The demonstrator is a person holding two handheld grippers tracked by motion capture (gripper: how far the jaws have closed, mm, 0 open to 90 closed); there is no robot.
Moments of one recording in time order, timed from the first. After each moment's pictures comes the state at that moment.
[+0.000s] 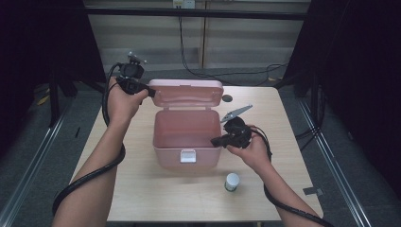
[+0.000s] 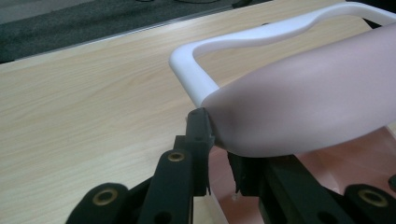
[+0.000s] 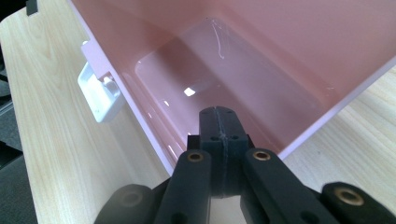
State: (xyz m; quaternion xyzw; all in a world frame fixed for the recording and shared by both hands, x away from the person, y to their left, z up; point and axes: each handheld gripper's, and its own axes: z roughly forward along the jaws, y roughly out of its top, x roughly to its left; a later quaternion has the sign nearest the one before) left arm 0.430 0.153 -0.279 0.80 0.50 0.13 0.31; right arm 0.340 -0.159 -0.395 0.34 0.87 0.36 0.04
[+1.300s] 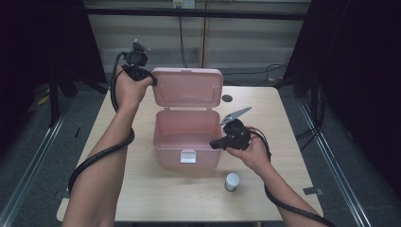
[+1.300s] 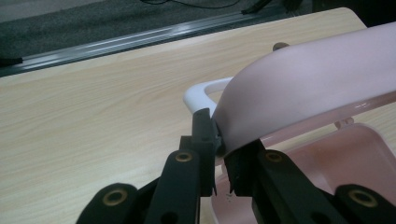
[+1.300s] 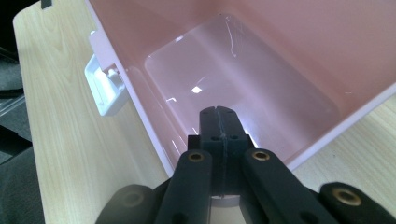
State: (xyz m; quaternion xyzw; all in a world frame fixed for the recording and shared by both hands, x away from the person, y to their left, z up) left arm 0.471 0.144 -0.275 0.79 0.52 0.13 0.31; right arm 0.340 -0.159 -0.402 0.32 0.87 0.37 0.02
